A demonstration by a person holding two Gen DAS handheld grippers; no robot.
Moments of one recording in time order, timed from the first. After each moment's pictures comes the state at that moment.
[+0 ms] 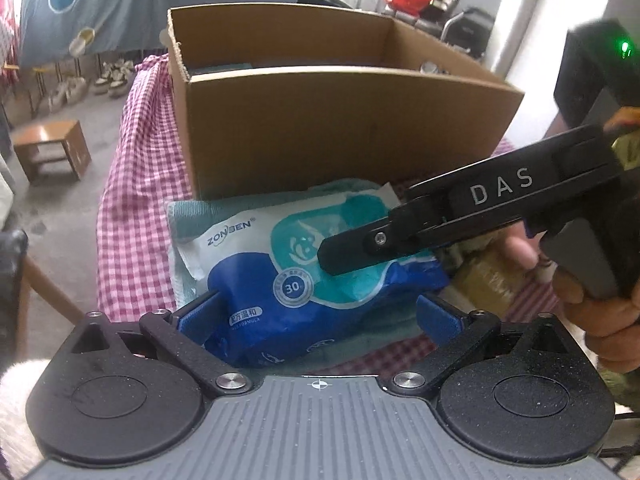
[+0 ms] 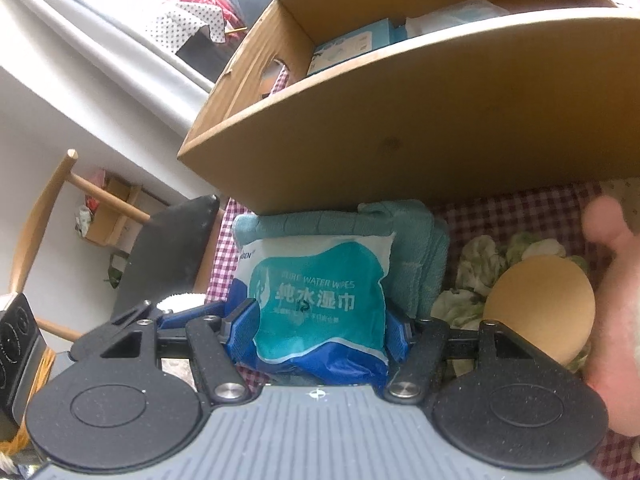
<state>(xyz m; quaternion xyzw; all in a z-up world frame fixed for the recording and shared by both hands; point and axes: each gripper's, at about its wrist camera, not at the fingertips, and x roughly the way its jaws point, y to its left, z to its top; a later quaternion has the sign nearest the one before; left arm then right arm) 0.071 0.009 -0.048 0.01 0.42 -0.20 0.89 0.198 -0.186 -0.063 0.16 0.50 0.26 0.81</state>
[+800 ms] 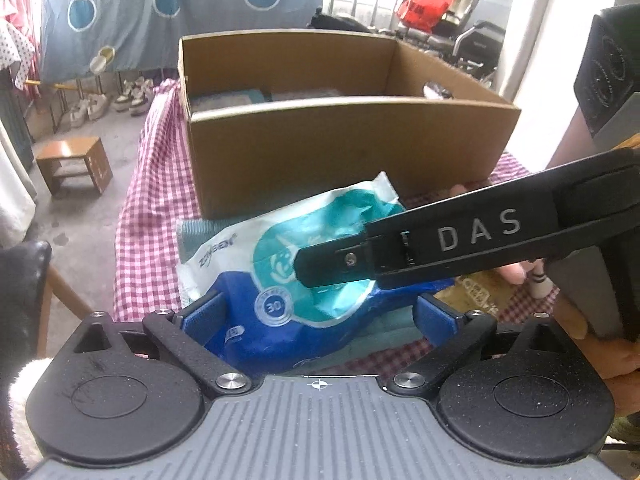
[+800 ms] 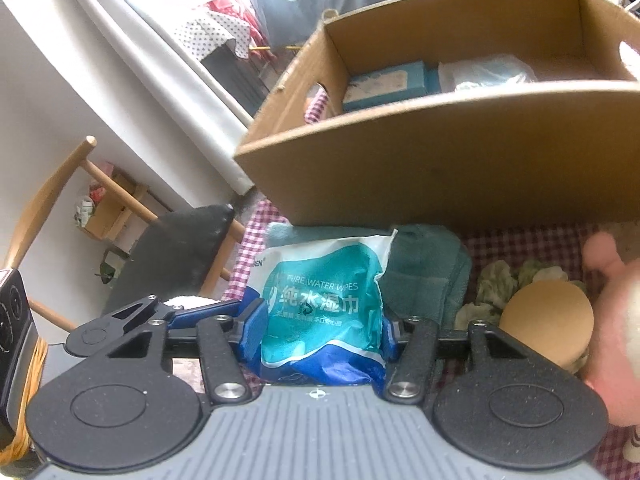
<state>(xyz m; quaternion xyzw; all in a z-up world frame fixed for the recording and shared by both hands) 0.051 -0.001 -0.026 0.01 0.39 -0.17 0.91 0.168 -0.178 -0.034 0.12 0.44 0.28 0.84</state>
